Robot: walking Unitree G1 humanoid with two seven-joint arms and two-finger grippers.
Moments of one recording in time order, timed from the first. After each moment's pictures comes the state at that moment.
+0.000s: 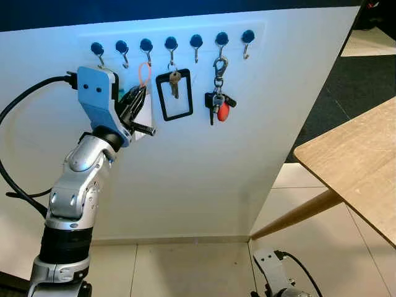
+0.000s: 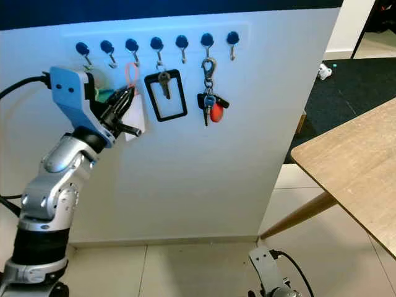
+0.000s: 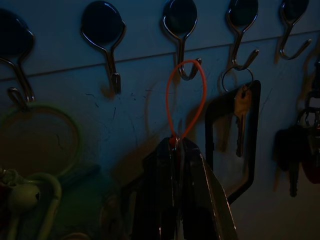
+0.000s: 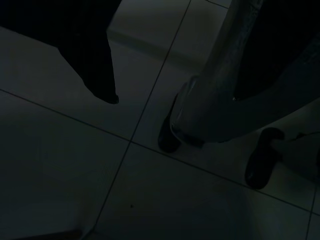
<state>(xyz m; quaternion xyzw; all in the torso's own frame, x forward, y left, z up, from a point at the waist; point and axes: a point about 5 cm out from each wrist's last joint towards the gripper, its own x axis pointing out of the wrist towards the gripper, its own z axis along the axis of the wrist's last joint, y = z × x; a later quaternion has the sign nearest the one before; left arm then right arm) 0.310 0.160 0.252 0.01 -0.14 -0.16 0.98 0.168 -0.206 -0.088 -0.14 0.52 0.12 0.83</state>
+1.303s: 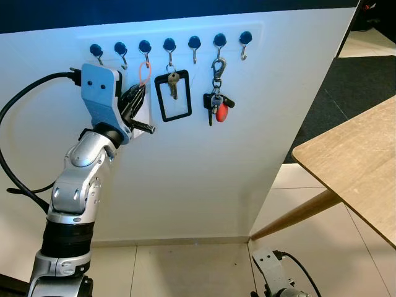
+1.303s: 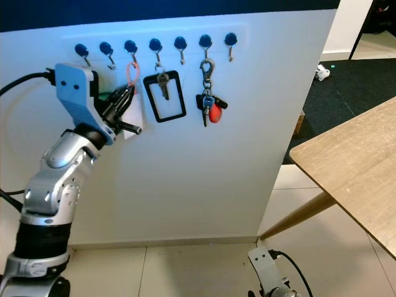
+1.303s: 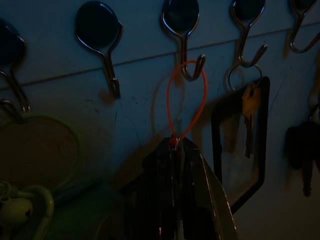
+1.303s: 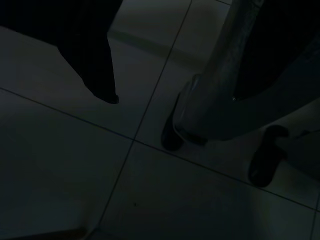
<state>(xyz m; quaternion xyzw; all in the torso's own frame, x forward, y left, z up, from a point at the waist) 0.317 0.162 0.252 0.04 -0.13 -0.16 0.98 0.166 -0.205 -0.089 -0.14 0.52 0.12 0.83</state>
